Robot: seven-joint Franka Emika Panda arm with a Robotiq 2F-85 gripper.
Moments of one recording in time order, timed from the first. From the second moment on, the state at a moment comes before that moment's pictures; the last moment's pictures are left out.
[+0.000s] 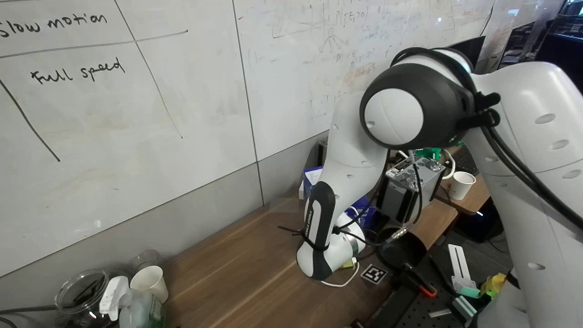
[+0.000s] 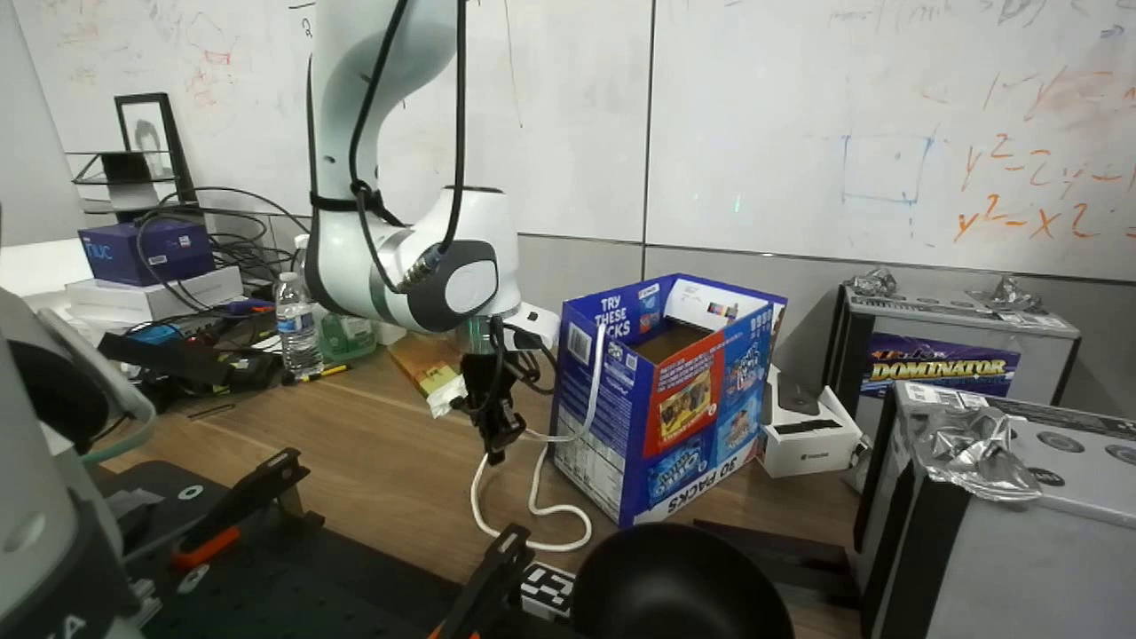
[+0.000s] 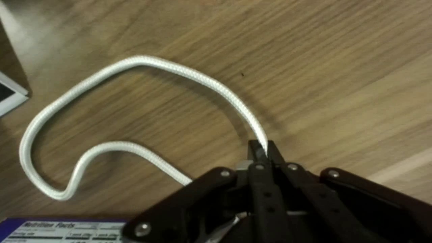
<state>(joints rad) 0.16 0.66 0.03 -2.47 0.23 3.19 0.42</state>
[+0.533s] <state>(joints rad) -0.25 0.31 0.41 -2.60 0.22 3.20 0.25</state>
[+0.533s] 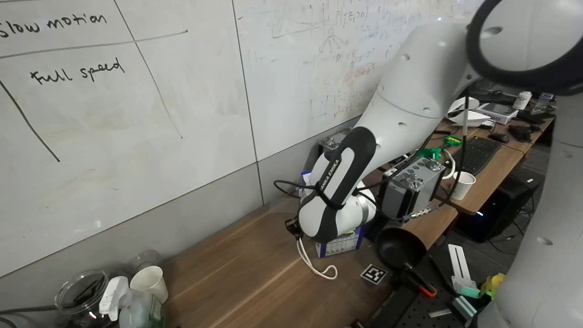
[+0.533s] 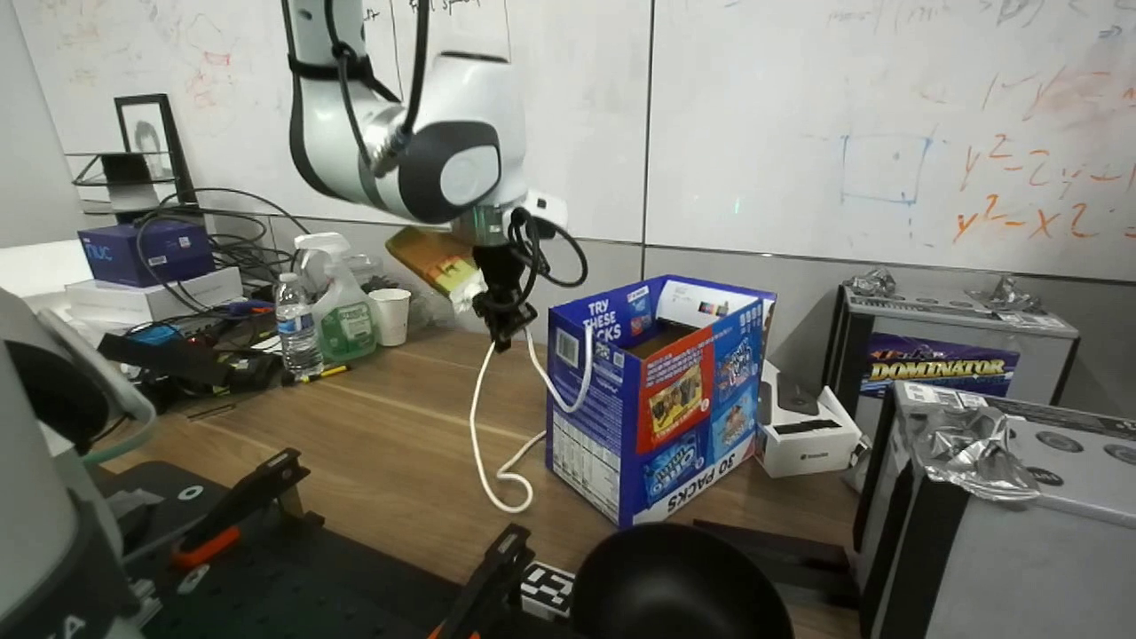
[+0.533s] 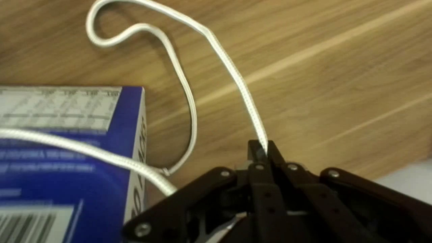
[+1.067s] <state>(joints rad) -0.42 -0.09 0.64 -2.59 0.30 2.95 0.25</state>
